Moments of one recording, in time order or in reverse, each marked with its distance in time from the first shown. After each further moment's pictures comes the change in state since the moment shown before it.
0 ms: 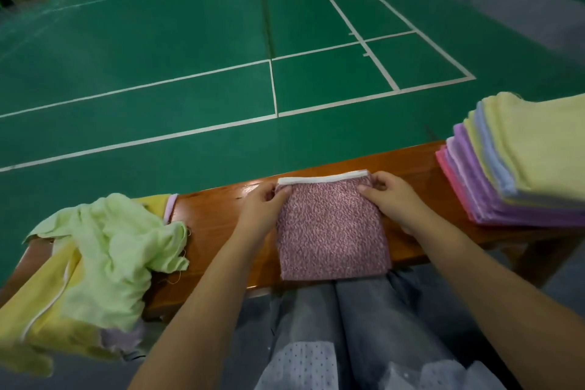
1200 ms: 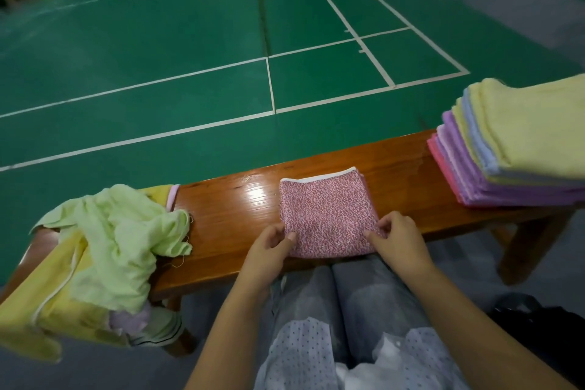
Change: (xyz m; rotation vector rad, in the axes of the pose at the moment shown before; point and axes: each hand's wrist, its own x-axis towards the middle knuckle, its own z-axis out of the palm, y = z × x) left_hand -0.089 -0.045 0.010 -0.131 -0.087 -0.194; right_hand -0.082 0.053 0.021 -0.361 0.203 0.083
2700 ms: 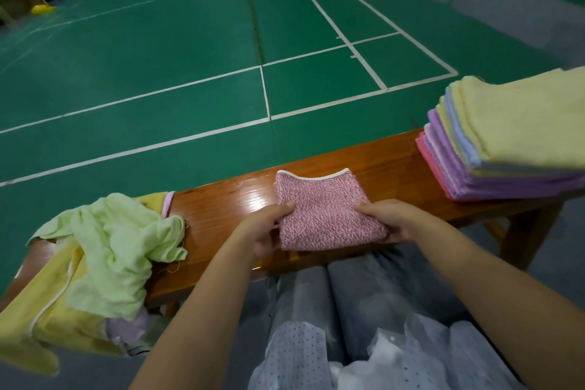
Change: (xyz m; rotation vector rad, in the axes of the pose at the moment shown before) left_hand 0.042 0.045 0.003 -0.250 -0.167 -0.333; right_hand 0.048 -0.012 -0.023 0.501 -0.484 0.430
